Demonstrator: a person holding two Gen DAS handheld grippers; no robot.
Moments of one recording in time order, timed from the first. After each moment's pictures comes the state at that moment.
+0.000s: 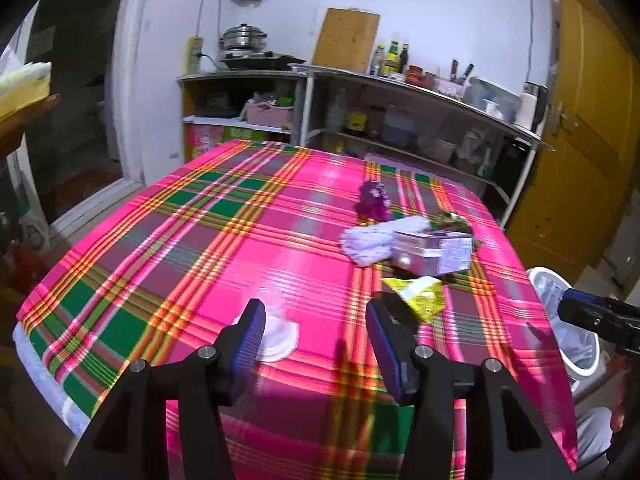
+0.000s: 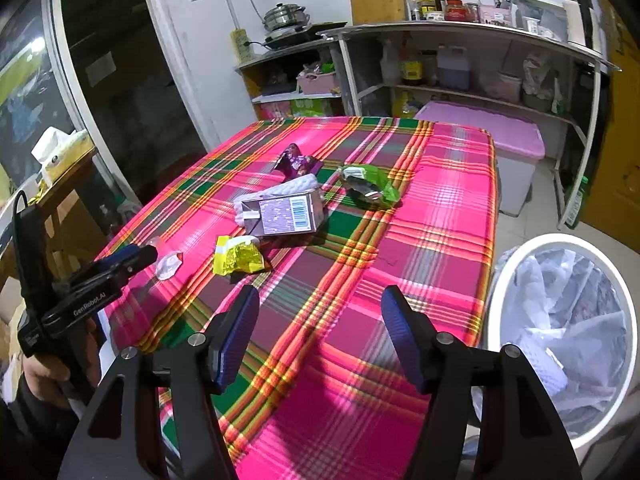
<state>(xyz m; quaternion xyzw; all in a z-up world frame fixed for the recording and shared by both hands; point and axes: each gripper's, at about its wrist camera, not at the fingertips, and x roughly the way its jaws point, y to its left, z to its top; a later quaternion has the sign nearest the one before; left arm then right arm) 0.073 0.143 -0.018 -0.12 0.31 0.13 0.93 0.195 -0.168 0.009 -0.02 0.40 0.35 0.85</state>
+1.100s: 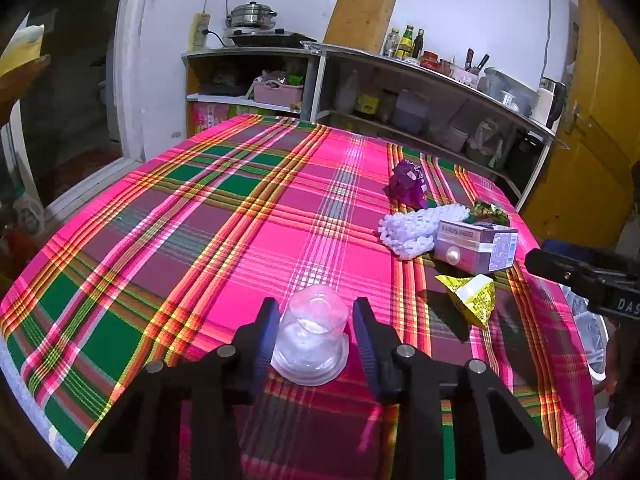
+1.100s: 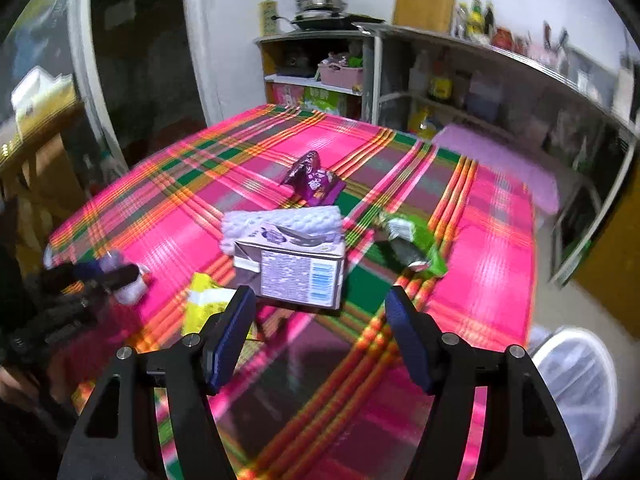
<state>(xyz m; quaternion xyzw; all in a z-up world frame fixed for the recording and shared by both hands) 0.099 0.173 -0.047 -0.14 0.34 0.12 0.92 0.234 -0.083 -0.001 -0.14 0.38 0.35 0.85</state>
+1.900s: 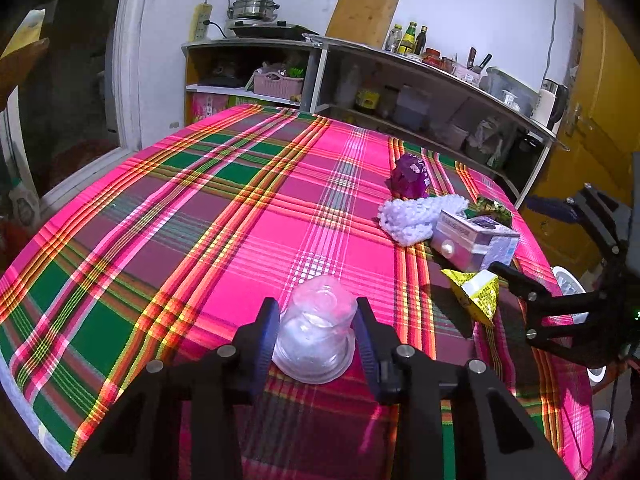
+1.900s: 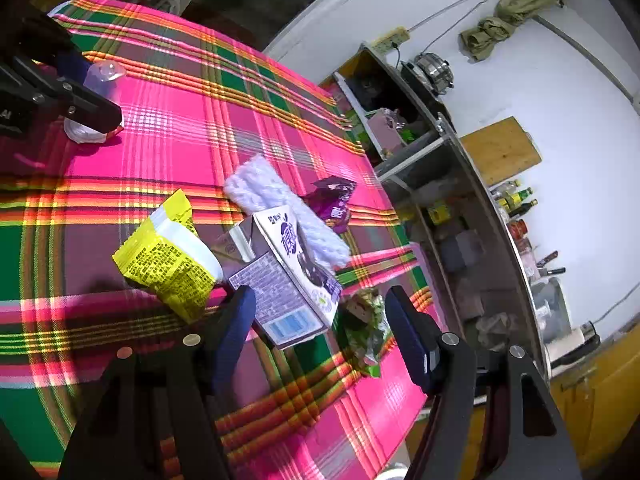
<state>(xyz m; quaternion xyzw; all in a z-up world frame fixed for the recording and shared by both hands) 0.101 0.176 -0.054 -0.15 0.35 0.12 0.92 0.203 -0.029 -0.041 -0.50 0.16 0.34 0.78</state>
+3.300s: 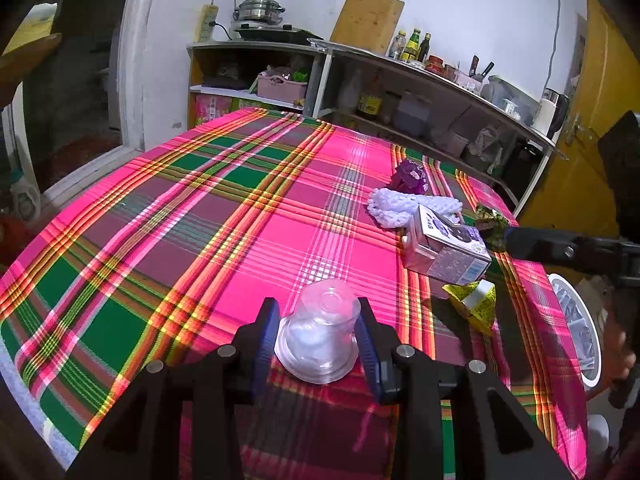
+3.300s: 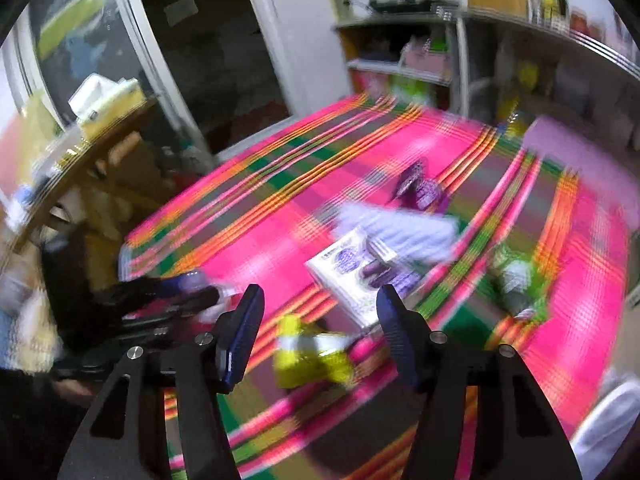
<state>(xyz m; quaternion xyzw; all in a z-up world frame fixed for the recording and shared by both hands) 0.093 0.164 -0.052 -0.16 0.34 0.12 0.92 0.246 -0.041 0.014 -0.11 0.40 0.49 0.77</state>
